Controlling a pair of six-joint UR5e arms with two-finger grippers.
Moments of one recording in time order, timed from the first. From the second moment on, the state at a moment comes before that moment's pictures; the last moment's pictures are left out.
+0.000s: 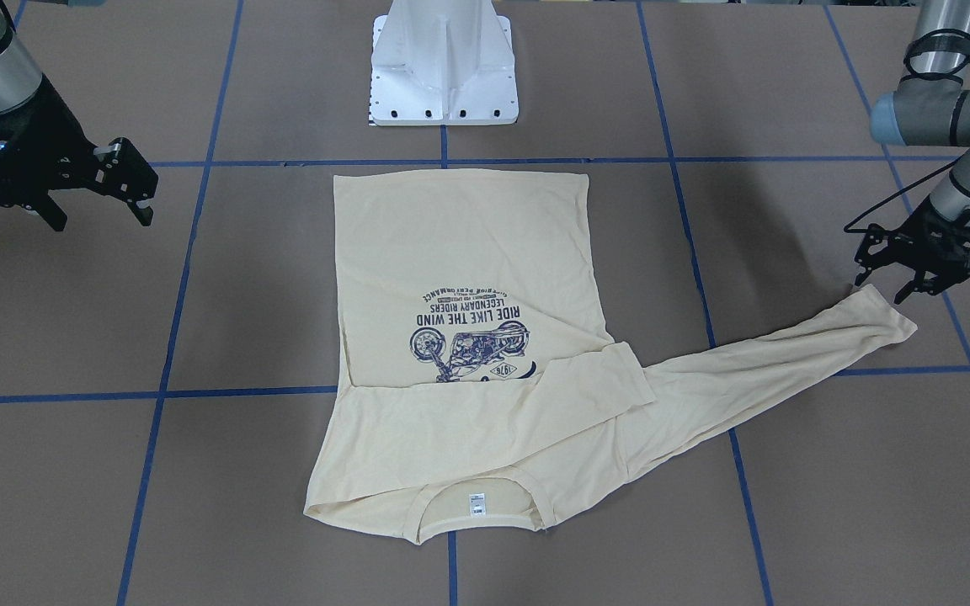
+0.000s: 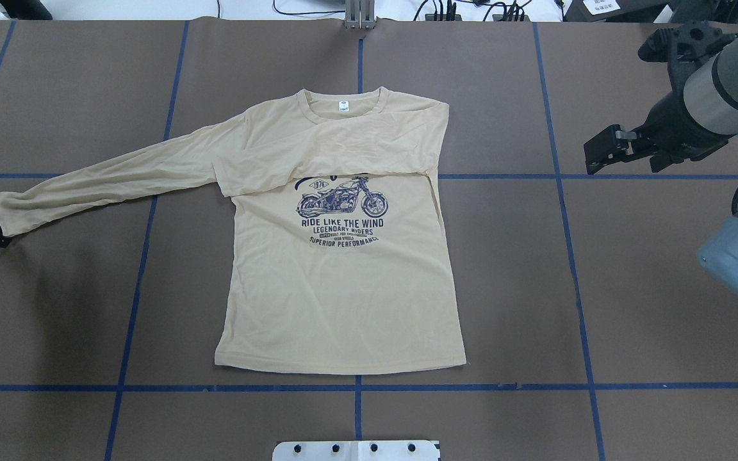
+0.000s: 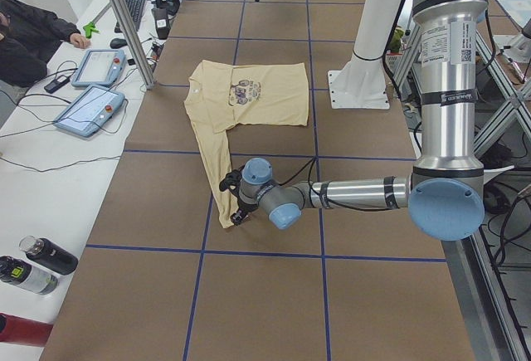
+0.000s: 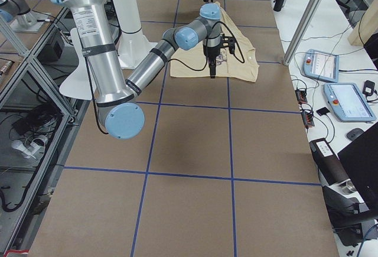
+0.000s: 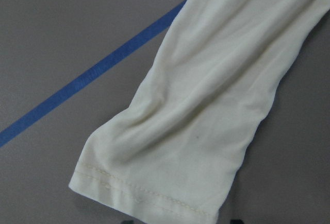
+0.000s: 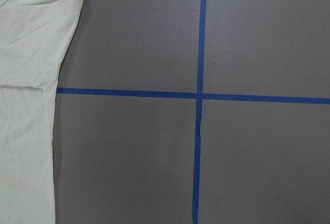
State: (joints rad) left arm -1.01 -1.49 -1.45 -2.48 -2.09 -0.21; right arm 0.96 -1.30 2.13 -1.78 2.10 0.80
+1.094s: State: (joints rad) left arm -0.99 -1.49 -1.45 -2.48 -2.09 -0.22; right arm 0.96 -1.30 2.13 -1.78 2.10 0.80
